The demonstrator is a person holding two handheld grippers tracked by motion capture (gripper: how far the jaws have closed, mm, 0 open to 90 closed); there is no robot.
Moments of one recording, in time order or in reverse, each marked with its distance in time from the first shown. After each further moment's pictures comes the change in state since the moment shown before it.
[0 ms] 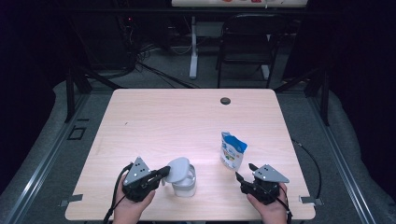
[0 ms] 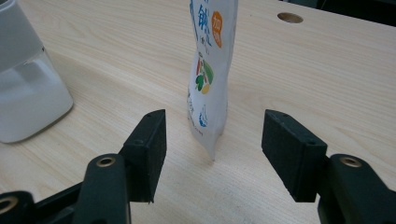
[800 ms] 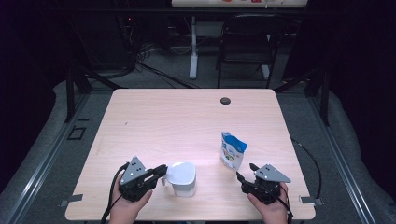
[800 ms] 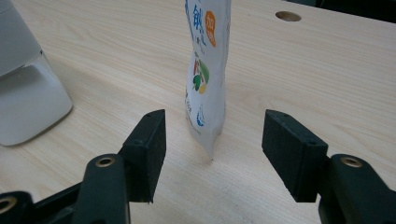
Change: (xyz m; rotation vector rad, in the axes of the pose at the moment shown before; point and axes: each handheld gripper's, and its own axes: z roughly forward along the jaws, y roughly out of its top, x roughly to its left) left arm 0.009 0.000 -0.011 -0.007 0.025 -0.015; right arm -0.003 -0.001 -0.001 0.005 0.003 0.014
